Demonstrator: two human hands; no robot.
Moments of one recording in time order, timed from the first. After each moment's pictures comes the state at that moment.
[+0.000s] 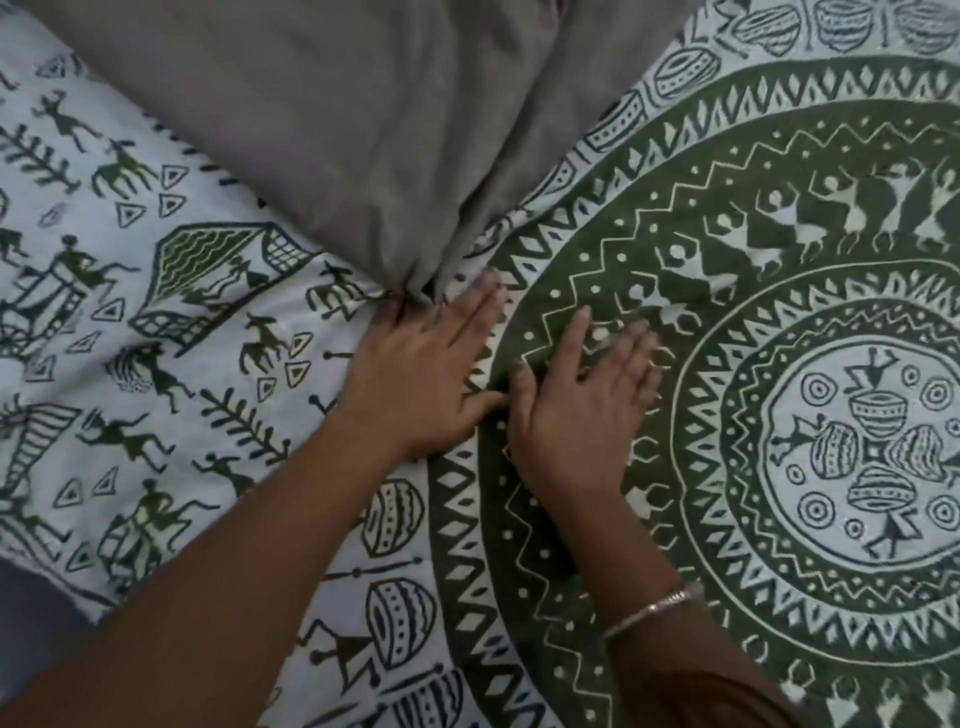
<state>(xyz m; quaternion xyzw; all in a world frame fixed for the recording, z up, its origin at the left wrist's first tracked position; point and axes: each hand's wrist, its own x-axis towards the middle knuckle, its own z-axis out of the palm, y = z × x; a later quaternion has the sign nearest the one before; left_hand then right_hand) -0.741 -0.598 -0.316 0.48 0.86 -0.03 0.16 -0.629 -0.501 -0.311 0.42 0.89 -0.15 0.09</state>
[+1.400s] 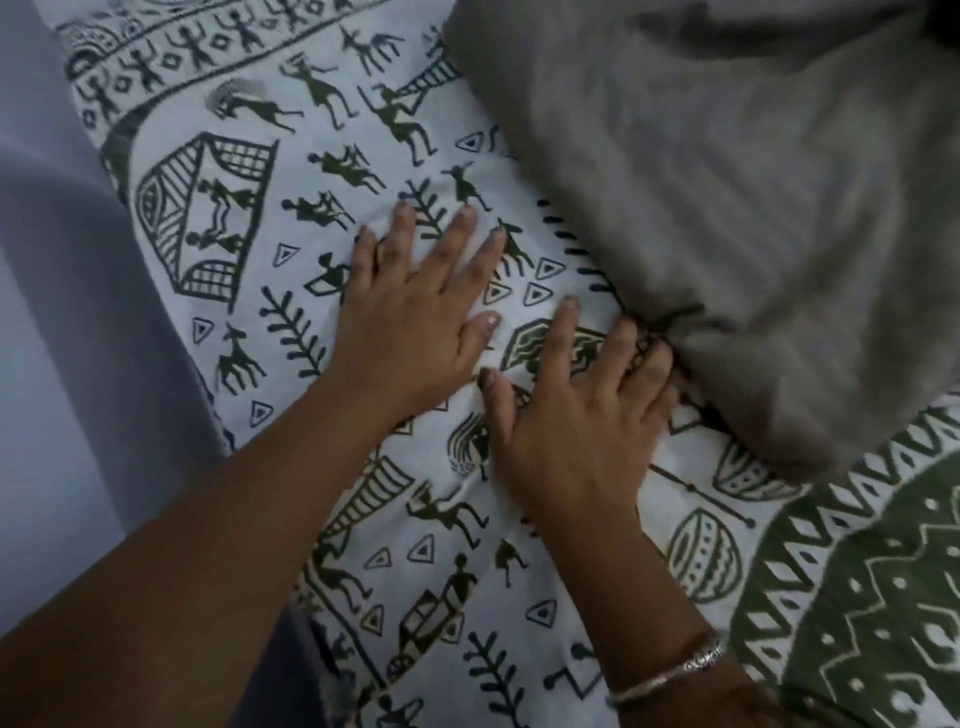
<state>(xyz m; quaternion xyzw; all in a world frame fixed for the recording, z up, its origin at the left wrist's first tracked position) -0.926 -0.770 -0.324 0.28 0.95 -0.03 0.08 -0.824 -0.658 -0.306 0.23 0.96 -0.10 0.12</state>
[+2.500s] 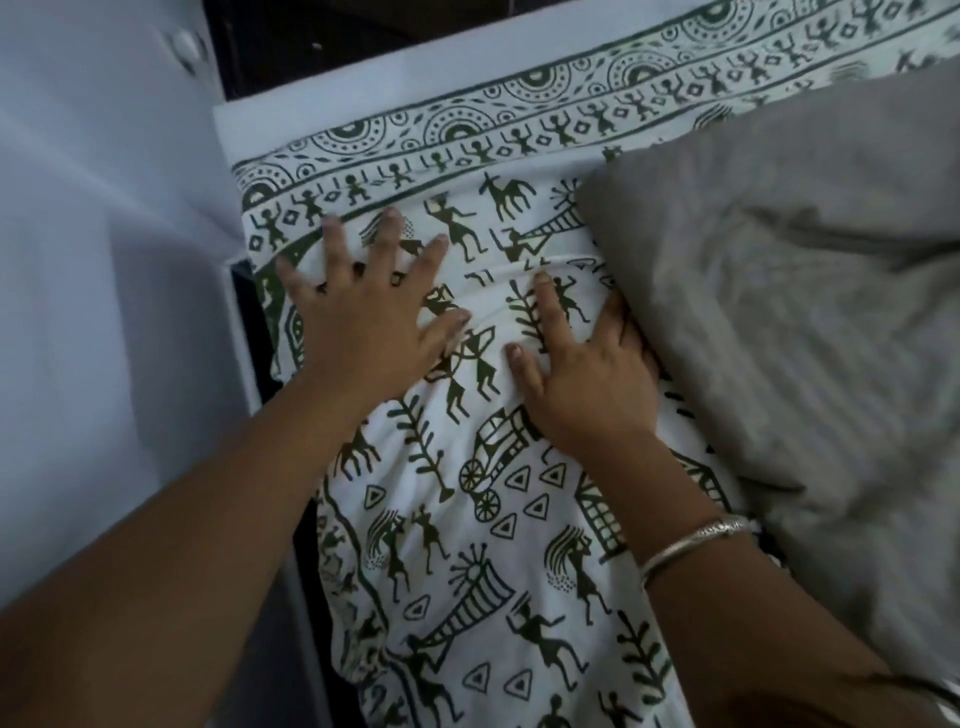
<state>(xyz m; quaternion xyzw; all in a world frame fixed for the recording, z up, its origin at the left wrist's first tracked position) -1.039 -0.854 -0.311 0.12 0.99 -0.04 0.06 -0.975 -0.670 -0.322 0.08 0.97 -0.16 0.13</state>
